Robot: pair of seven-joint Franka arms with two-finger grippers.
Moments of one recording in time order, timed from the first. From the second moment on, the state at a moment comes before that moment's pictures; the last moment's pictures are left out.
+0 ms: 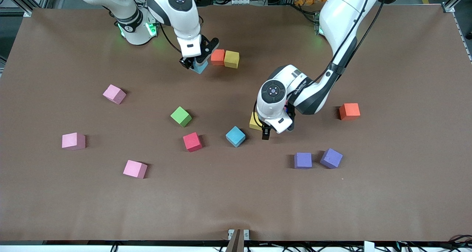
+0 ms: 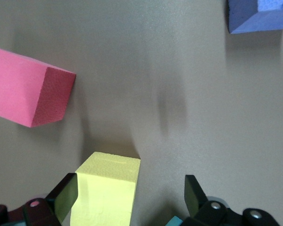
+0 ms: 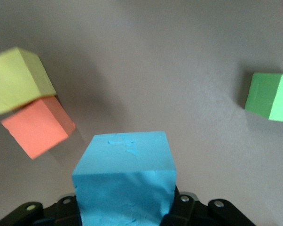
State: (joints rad) left arm -0.42 0.66 -0.28 -1.62 0.21 2.21 -2.23; right arm 0.90 -0.09 -0.01 -2.46 -0.04 2.24 -0.09
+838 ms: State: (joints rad) left arm -0.44 0.66 -0.30 -1.71 0.21 2.31 -2.18; right arm 1.07 0.00 -0.01 -2.53 -0.14 2.38 -0.10
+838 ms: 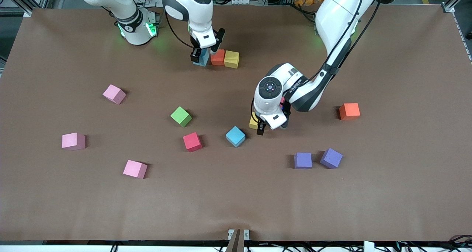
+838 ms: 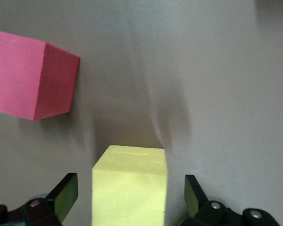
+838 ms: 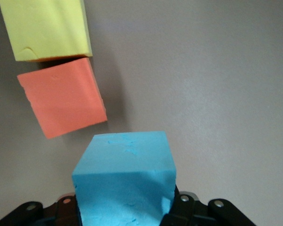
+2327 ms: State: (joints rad) left arm -0.45 0.66 -0.32 -1.76 0.21 2.34 -2.23; right arm 1.12 0.01 -0.01 -2.58 -0.16 2.43 -0.11
